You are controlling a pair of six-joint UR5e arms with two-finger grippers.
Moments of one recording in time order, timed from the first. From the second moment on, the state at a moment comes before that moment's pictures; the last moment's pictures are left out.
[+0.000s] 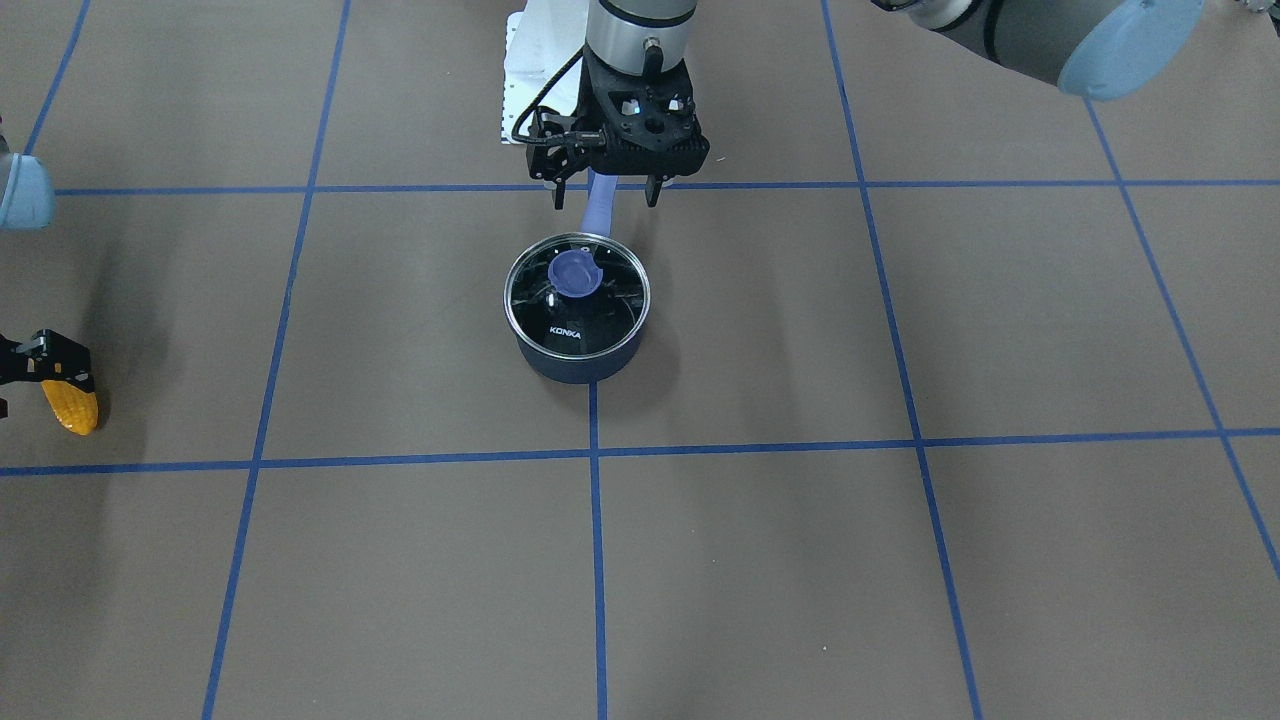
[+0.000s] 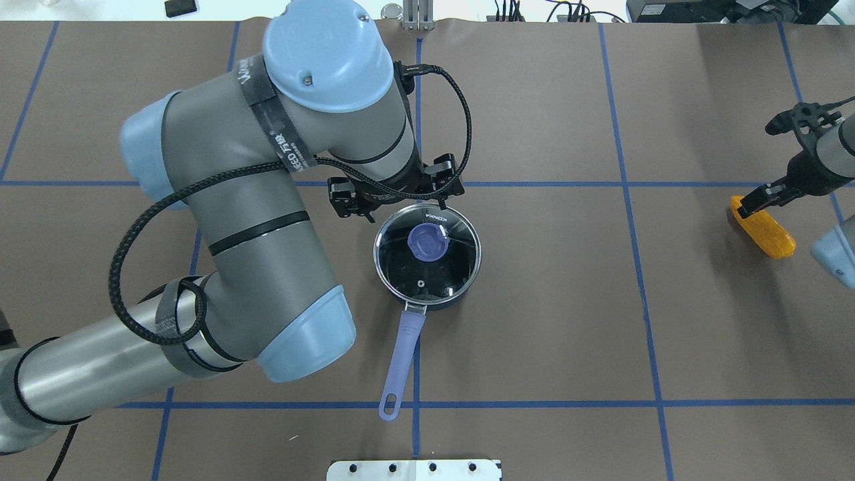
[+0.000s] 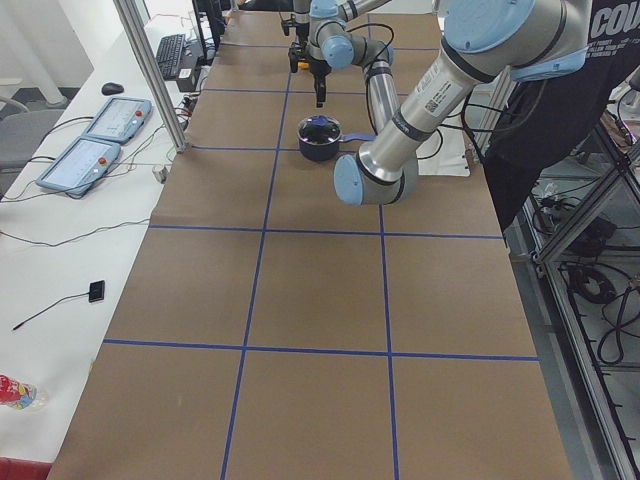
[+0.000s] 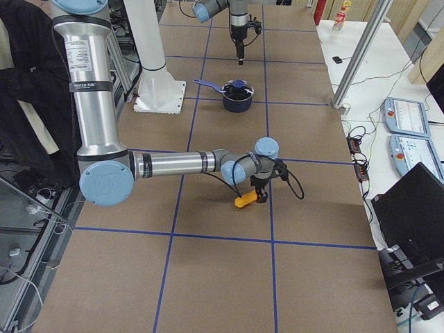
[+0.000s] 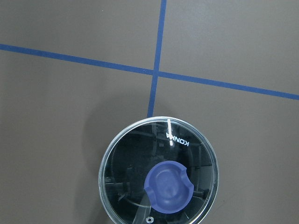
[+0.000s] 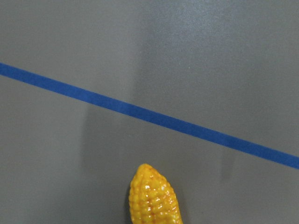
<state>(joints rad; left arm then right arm) -0.59 -2.49 -1.80 -1.32 -1.95 -1.34 1.10 -1.47 1.48 -1.17 2.25 0.31</state>
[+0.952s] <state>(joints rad) -0.59 -2.50 -1.68 -1.43 -1.94 -1.35 1.08 -1.48 1.47 -1.17 2.23 0.30</state>
